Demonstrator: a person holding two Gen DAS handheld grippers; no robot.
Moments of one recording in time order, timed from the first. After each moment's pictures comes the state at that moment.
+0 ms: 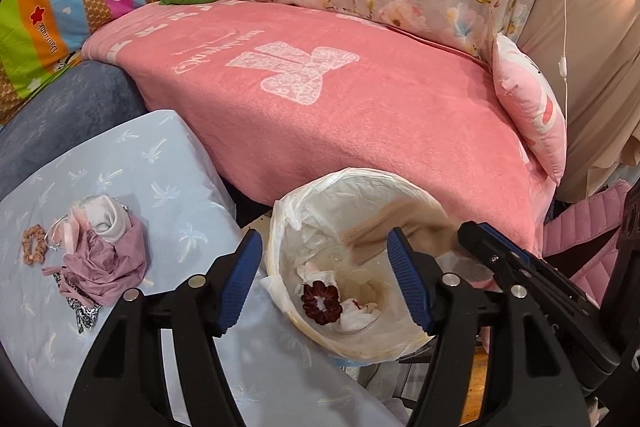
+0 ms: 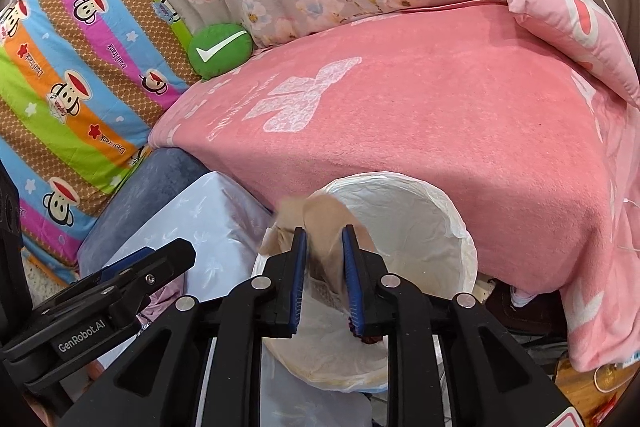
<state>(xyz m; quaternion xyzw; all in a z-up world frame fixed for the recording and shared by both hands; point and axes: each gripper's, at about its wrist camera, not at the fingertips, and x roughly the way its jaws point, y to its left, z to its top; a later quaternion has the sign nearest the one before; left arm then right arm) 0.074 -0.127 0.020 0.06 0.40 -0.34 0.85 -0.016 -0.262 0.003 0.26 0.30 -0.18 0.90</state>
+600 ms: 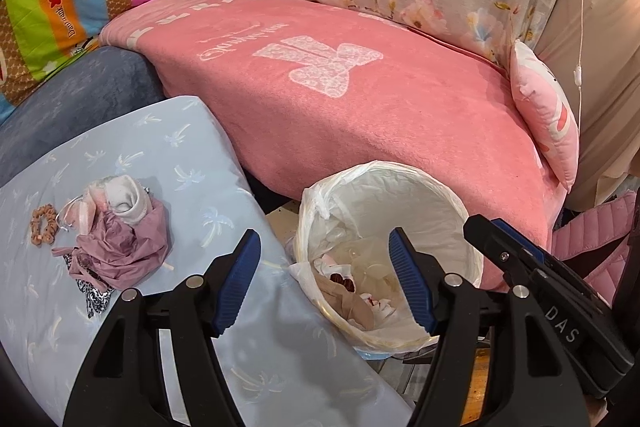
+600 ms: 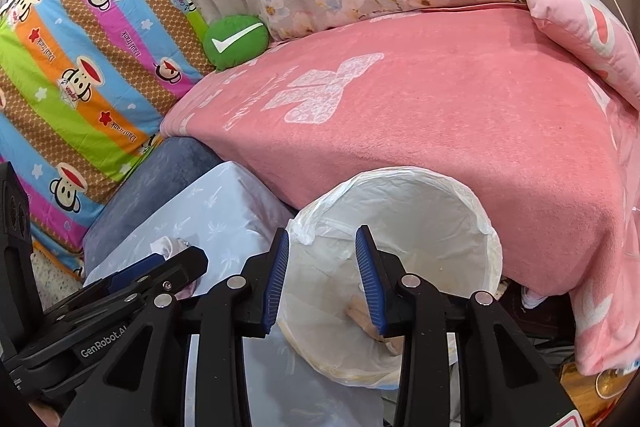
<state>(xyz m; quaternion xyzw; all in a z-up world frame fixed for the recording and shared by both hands) 0.081 -0.103 0.012 0.04 0.41 -0.31 0.86 -0.004 -0.236 0.003 0.25 0.32 -0.16 0.90</state>
